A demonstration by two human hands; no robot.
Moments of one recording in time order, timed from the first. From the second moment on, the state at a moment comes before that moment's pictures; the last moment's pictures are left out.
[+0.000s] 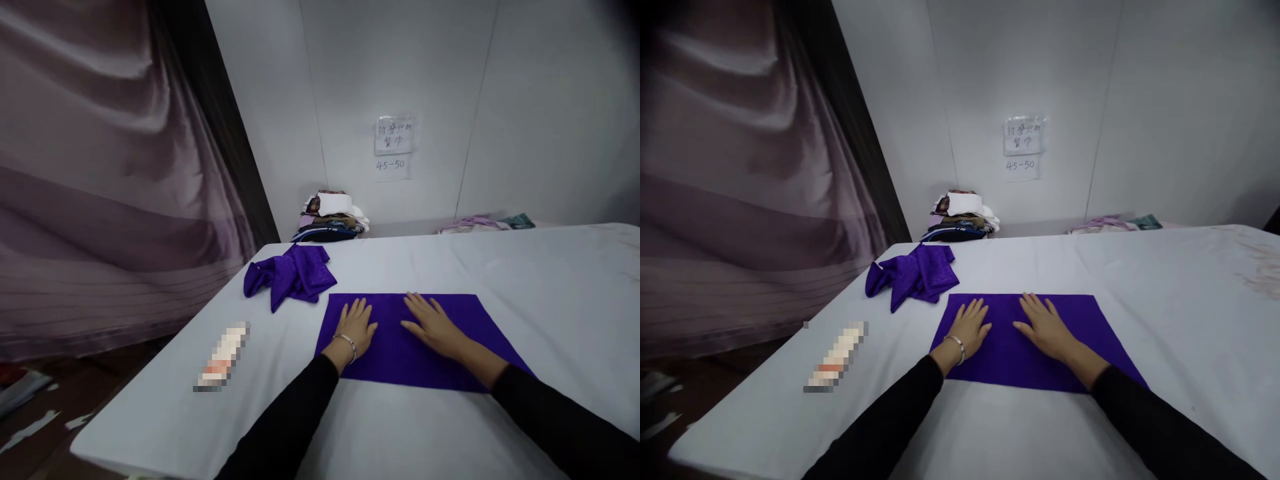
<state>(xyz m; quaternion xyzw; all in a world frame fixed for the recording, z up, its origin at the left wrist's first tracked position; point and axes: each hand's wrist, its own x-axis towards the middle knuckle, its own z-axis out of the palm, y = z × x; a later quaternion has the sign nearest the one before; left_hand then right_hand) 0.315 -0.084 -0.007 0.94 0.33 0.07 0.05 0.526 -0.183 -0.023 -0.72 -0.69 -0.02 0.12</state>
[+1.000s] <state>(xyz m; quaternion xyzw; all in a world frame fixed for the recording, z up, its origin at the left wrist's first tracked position) 0.279 0.015 -0.038 0.88 0.47 0.05 0.09 0.530 -0.134 -0.056 -0.73 -0.68 0.04 0.09</state>
